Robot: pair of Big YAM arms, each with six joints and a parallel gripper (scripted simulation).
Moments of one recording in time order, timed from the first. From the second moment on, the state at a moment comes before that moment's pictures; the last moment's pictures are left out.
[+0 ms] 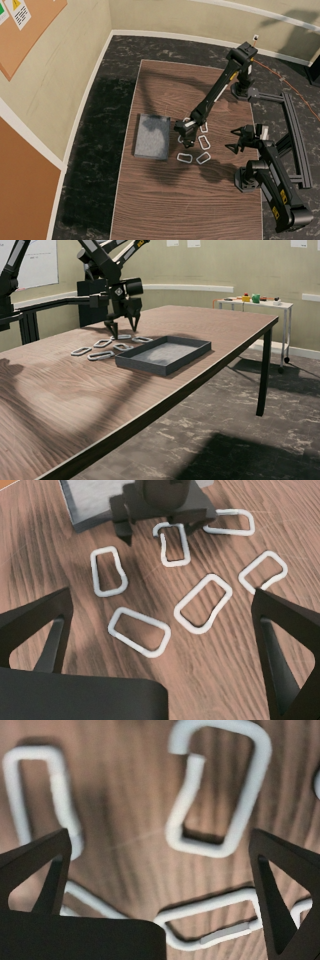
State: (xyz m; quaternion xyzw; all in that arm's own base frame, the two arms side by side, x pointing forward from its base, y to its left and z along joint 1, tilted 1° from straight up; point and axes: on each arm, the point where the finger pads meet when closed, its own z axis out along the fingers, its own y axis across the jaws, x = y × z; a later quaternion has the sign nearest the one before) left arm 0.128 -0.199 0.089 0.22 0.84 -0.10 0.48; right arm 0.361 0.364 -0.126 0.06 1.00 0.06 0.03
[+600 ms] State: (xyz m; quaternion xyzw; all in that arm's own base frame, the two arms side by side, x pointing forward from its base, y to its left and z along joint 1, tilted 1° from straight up) left arm 0.128 -0.199 0.089 0.22 0.84 -0.10 0.48; right arm 0.371 0.322 -0.128 -0.22 0.95 0.10 0.20
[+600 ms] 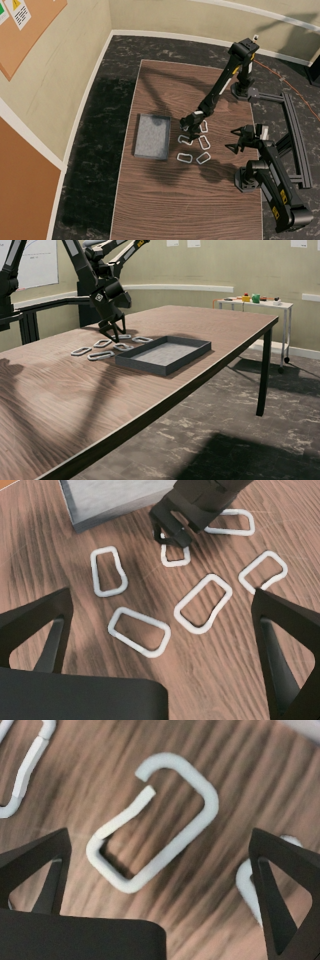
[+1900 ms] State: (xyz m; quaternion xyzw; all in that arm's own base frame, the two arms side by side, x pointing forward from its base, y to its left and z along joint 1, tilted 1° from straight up) left arm 0.128 -0.199 0.089 0.22 0.84 -0.10 0.48; right arm 0.371 0.320 -0.142 -0.26 0.93 0.11 0.24
